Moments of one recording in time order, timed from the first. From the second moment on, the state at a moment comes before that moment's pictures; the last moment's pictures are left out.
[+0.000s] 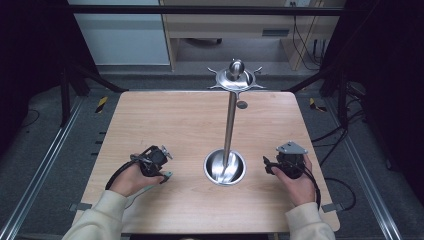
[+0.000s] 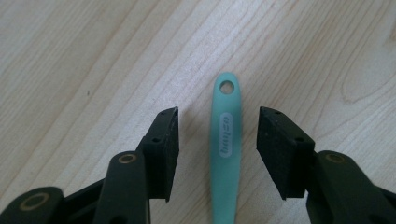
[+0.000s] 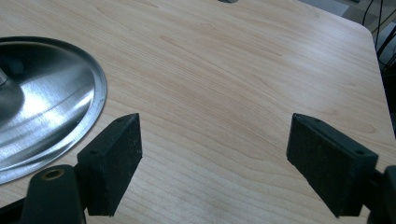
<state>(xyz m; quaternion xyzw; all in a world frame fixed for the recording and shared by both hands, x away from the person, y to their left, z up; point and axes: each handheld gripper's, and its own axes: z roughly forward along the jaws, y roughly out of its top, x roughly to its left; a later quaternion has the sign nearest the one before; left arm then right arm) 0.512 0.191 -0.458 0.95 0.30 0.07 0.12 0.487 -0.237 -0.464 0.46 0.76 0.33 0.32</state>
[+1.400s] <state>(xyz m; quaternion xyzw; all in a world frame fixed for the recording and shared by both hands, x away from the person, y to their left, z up) 0.503 0.210 -0.410 0.92 0.31 0.08 0.22 0.487 -0.237 -0.464 0.46 0.76 0.33 0.32</state>
